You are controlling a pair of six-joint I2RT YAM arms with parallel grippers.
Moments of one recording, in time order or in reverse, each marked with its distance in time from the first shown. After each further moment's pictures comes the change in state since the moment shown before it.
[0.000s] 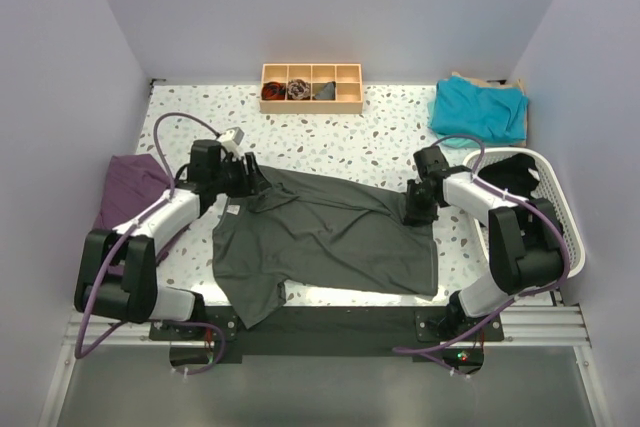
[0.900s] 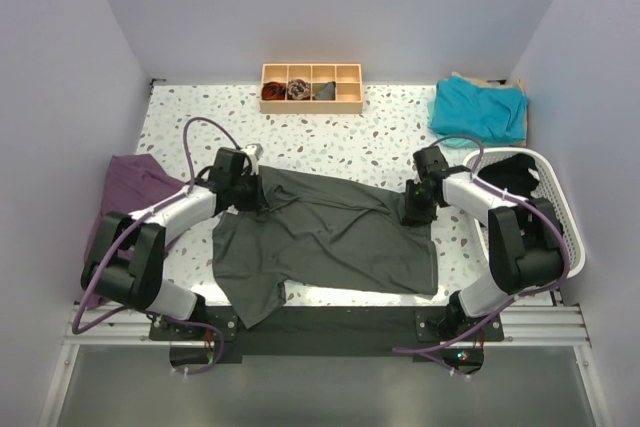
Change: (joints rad) left arm -0.134 0.091 0.015 -0.117 -0.174 0.038; right arm 0.002 0.002 0.000 0.003 -0.026 -0.003
